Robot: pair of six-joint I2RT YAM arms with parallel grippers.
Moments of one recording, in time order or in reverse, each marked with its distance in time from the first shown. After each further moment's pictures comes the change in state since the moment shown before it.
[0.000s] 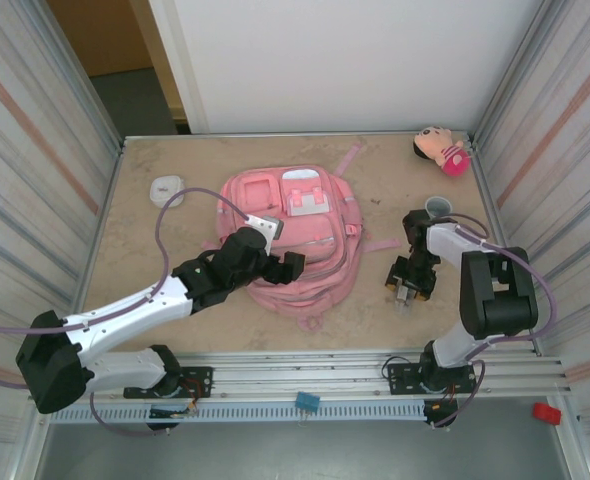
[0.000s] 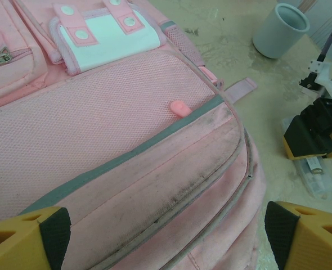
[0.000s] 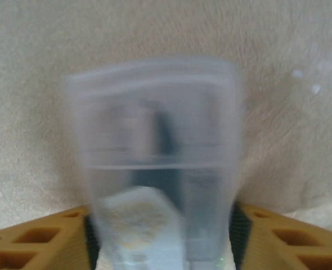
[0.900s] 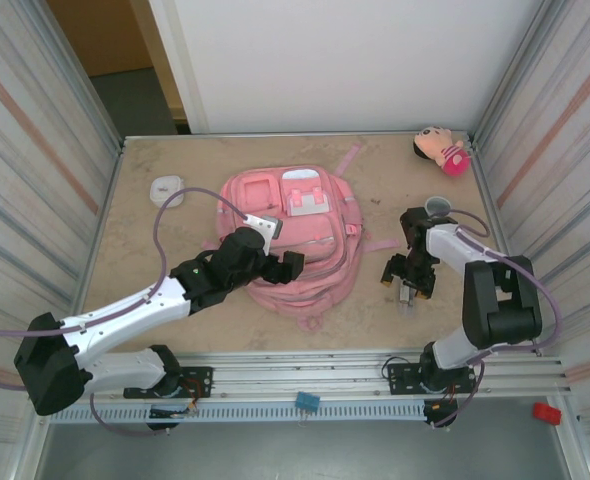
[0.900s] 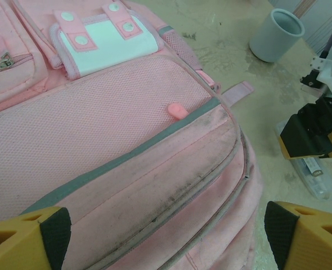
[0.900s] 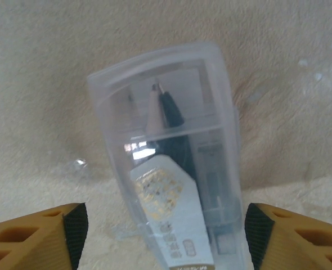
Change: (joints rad) left arm 0.000 -0.014 0.000 0.000 0.001 0.005; right arm 0.031 -0.050 0.012 -0.020 0.009 0.012
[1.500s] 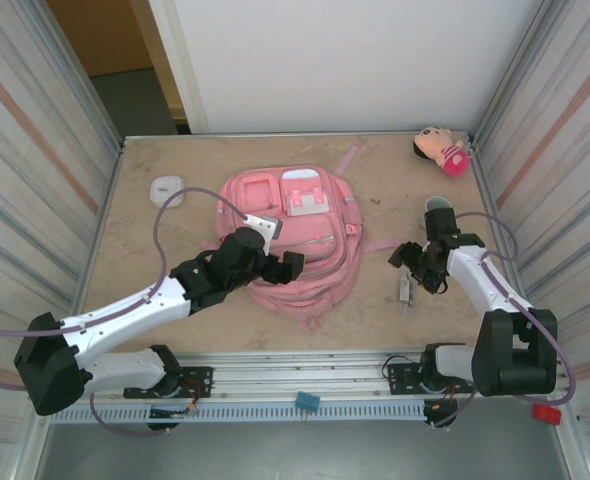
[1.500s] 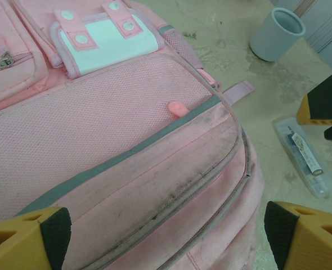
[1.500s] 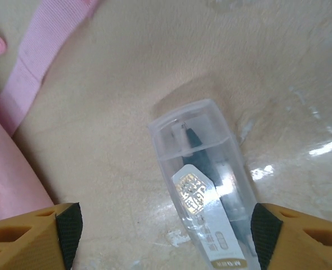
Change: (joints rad) left arm 0.000 0.000 0.000 -0.003 0.000 0.000; right arm -0.108 -0.288 -0.087 0.132 -0.089 0.122
